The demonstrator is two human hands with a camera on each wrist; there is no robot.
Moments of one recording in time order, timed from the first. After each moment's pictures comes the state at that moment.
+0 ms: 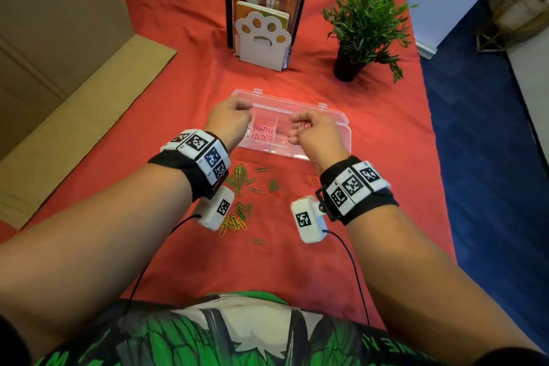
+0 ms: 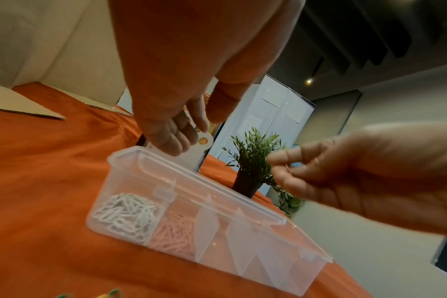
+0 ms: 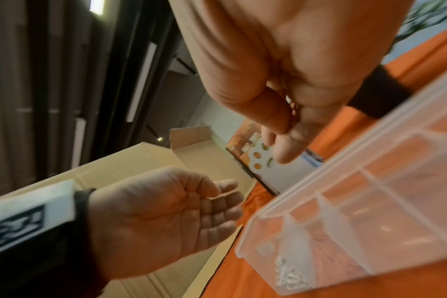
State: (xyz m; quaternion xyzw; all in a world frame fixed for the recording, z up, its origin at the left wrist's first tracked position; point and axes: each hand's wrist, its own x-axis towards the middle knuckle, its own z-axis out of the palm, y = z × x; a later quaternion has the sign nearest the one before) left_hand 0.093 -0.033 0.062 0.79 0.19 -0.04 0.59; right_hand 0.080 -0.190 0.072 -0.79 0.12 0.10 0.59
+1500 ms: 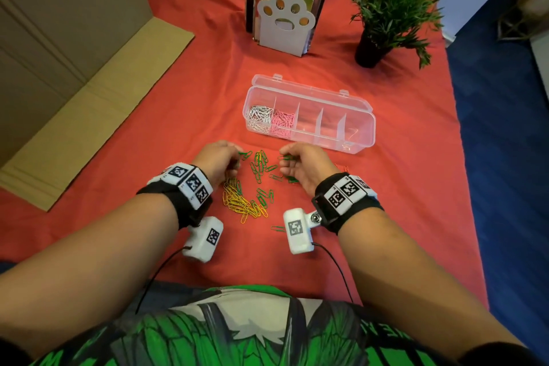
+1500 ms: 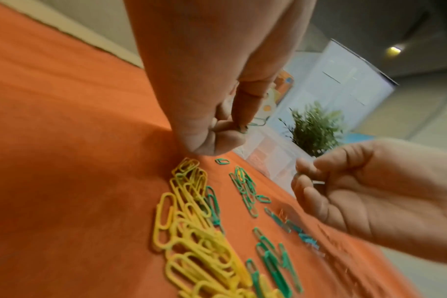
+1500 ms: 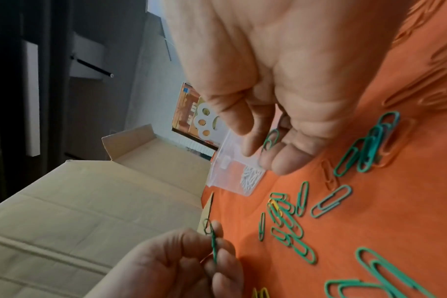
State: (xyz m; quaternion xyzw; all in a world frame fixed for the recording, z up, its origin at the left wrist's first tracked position) left_hand 0.030 0.025 -0.001 0.69 0.28 -0.20 0.64; right_hand 0.042 -0.147 0.010 -0.64 0.23 0.26 0.69
